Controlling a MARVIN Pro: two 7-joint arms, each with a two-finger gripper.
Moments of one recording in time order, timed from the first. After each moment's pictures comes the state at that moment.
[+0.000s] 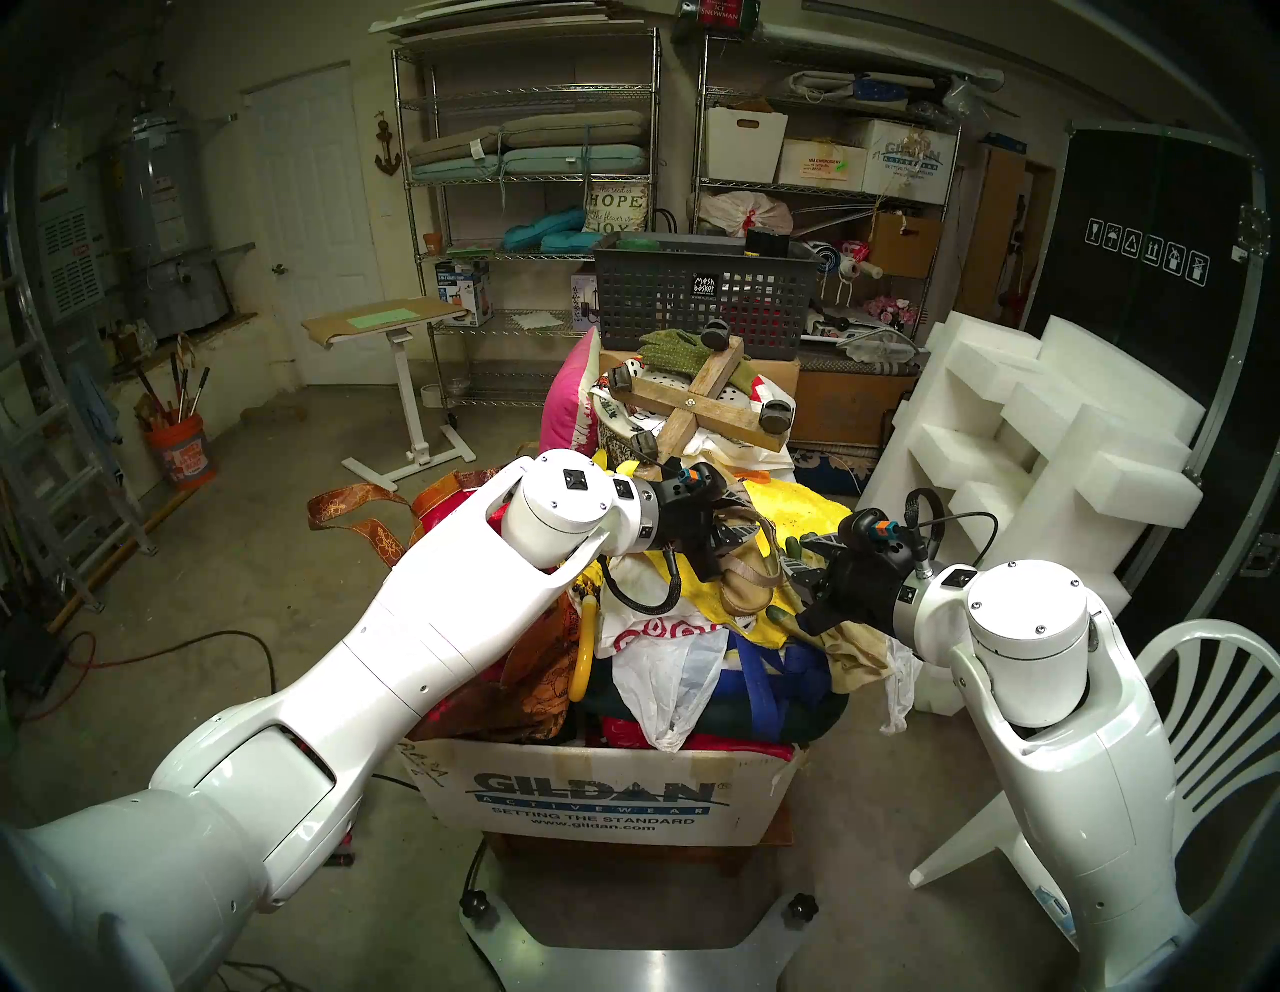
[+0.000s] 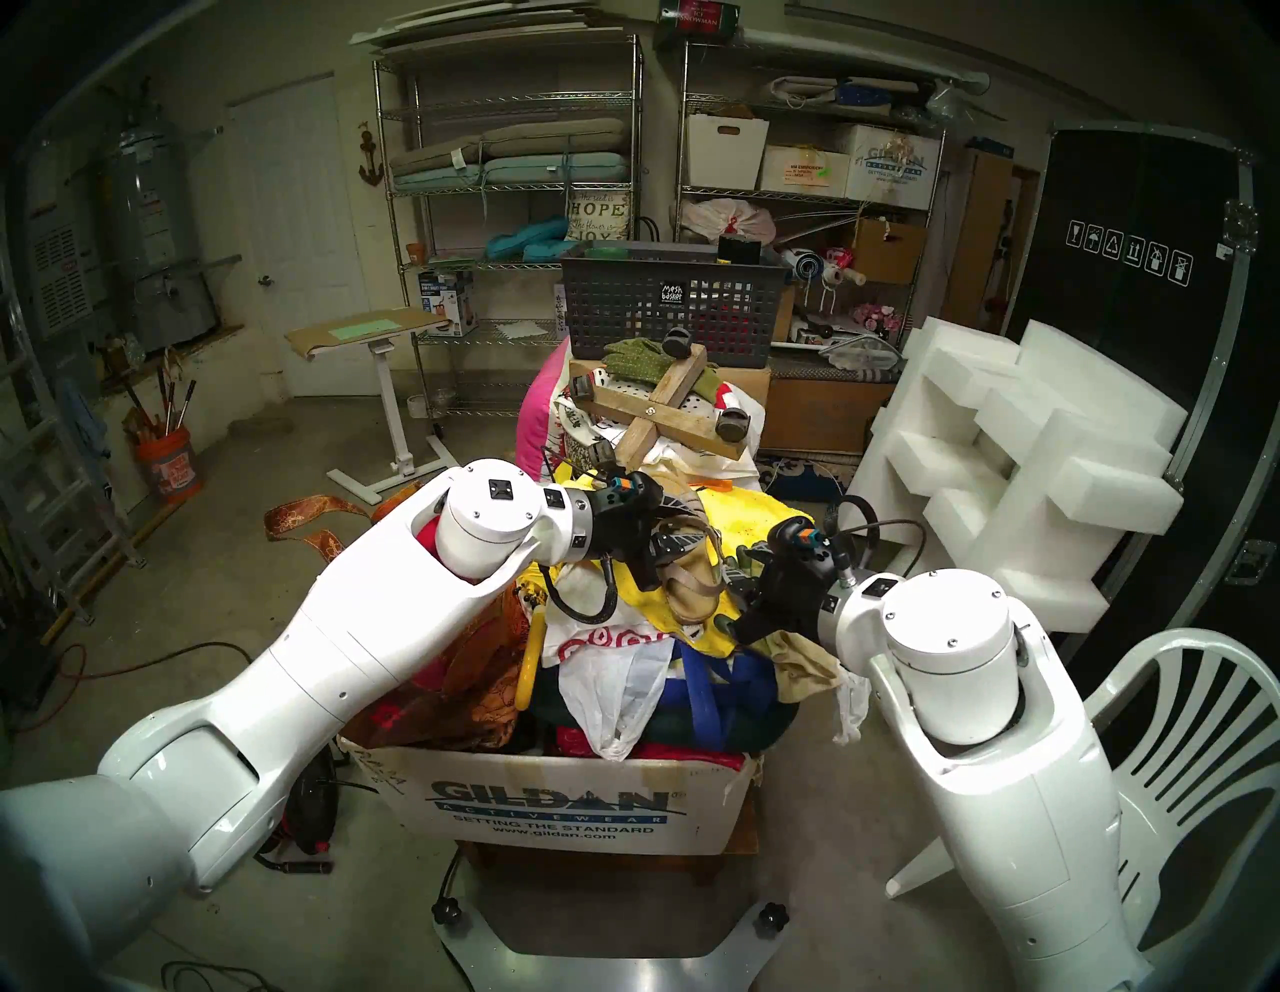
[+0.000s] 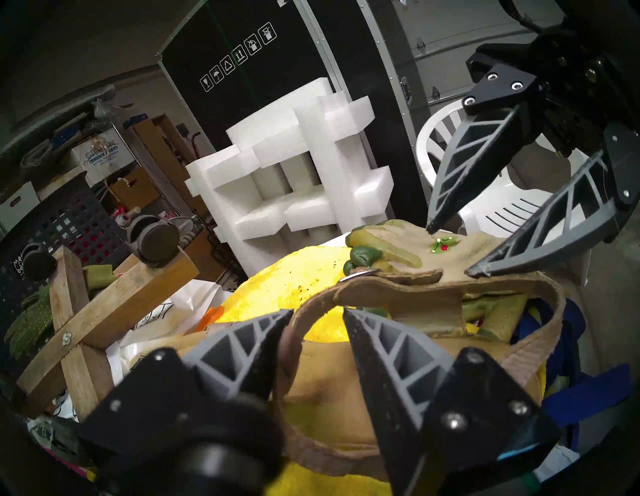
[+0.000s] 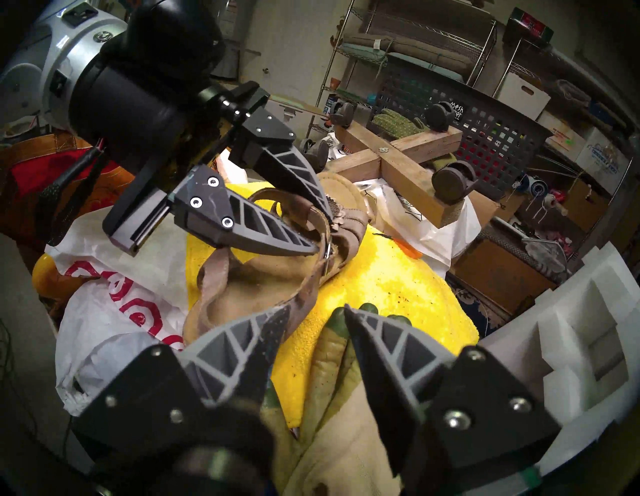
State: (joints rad) left arm 0.89 -1.26 -0.88 -1.43 -0.05 0.24 -0.69; right arm -1.63 -1.05 1.52 -2.19 0.02 0.74 0.43
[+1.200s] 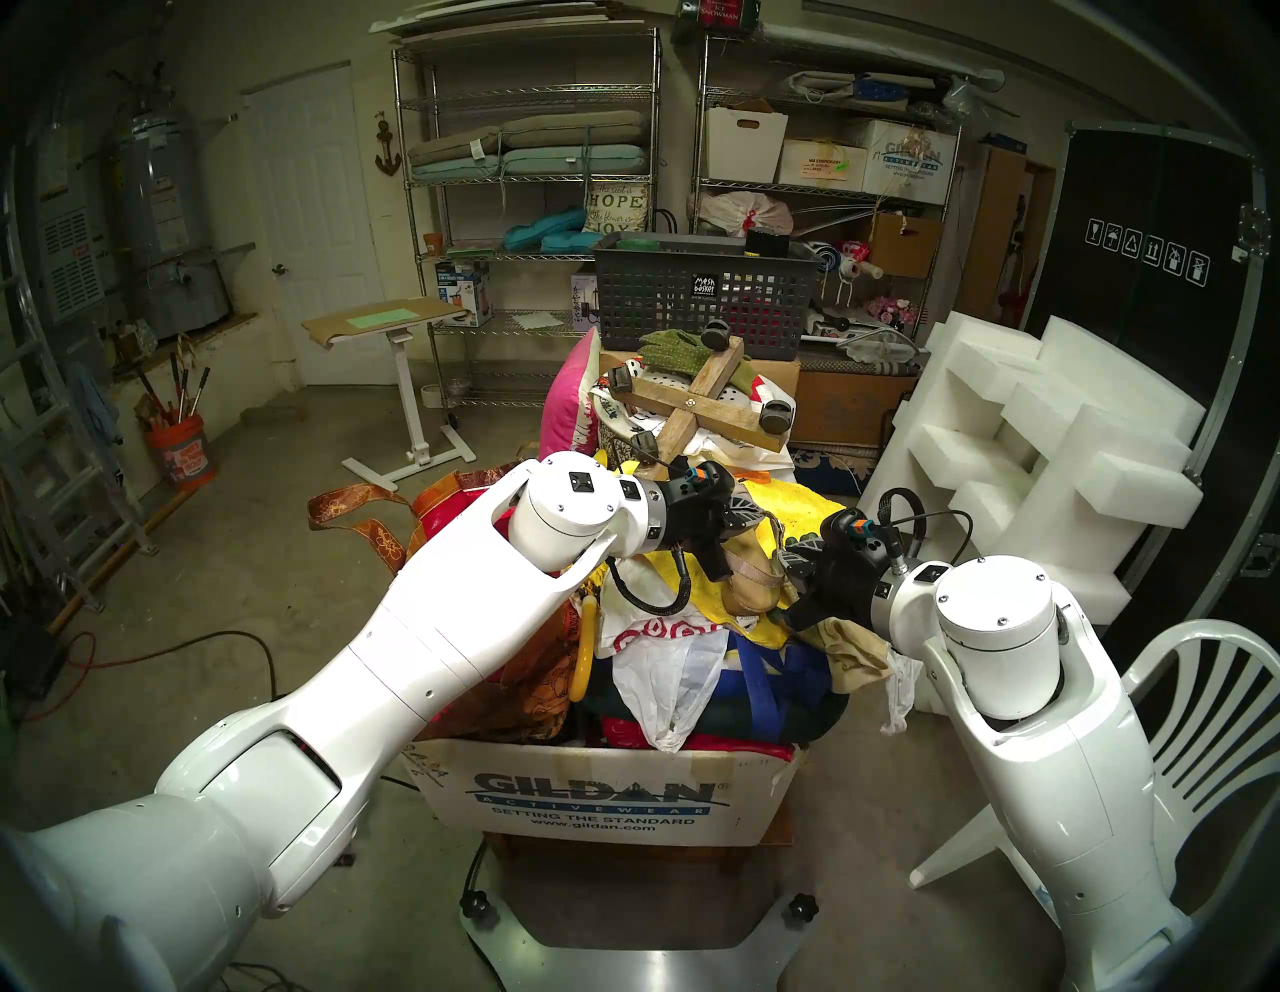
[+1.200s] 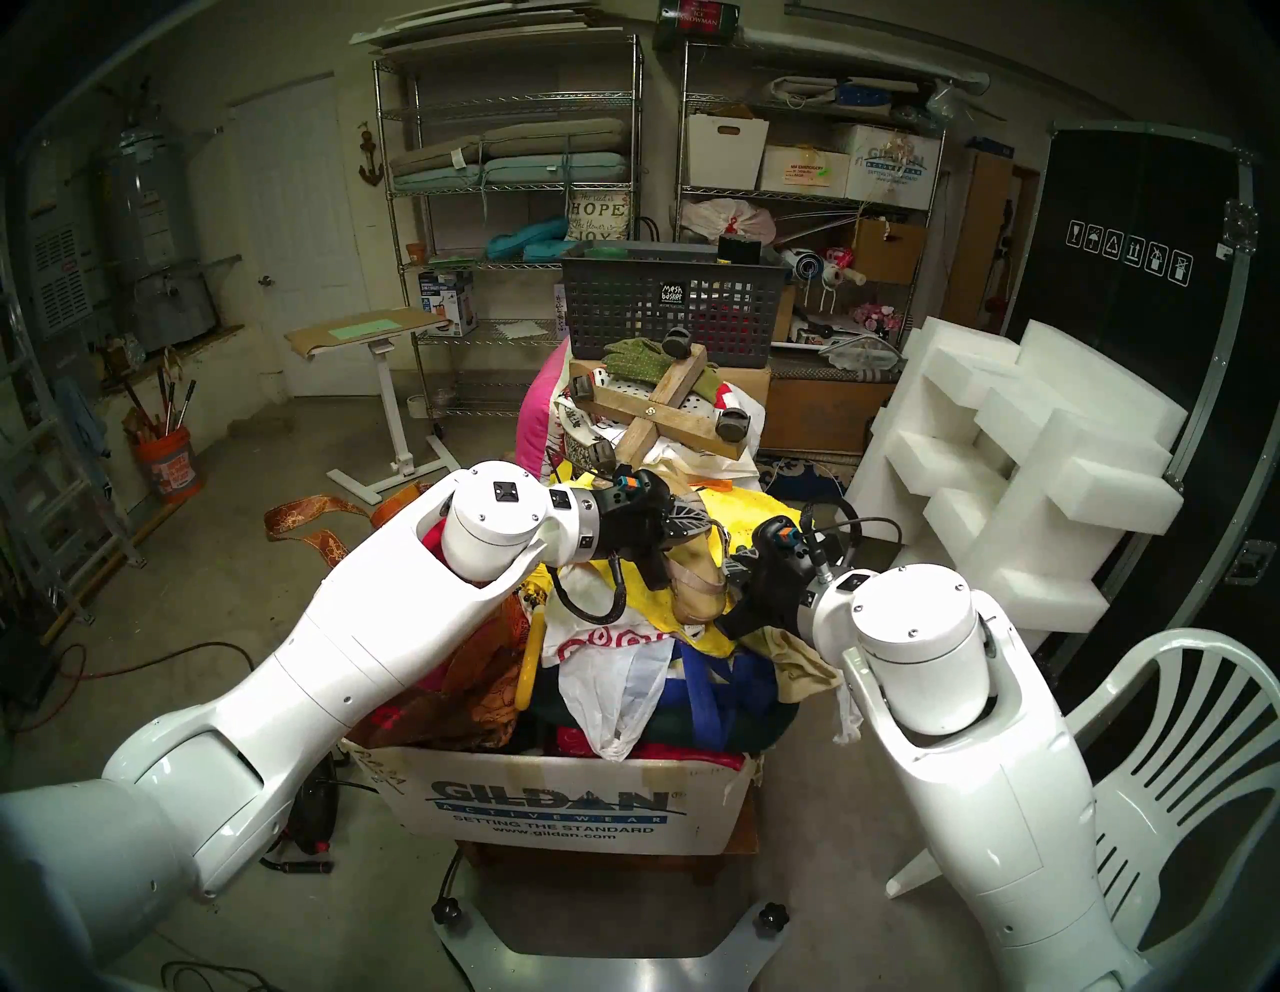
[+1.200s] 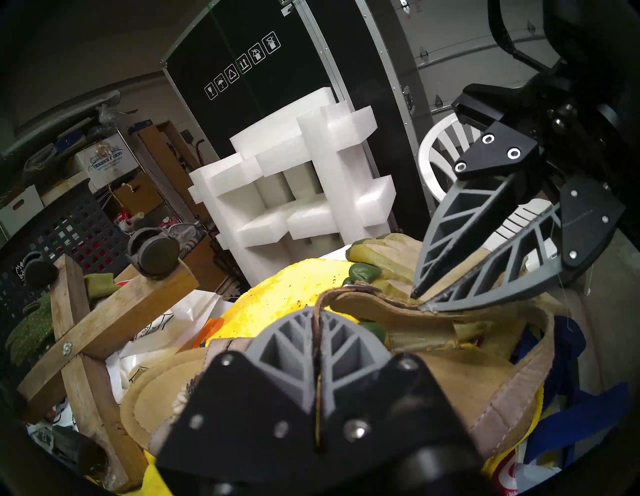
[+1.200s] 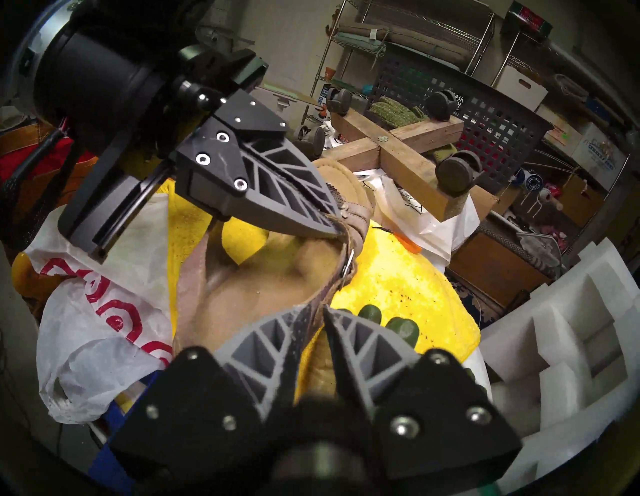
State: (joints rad) left arm 0.90 -1.28 -0.88 -1.45 -0.06 0.24 -0.67; right arm -1.57 -1.07 1.46 -2.13 -0.03 0.77 0.40
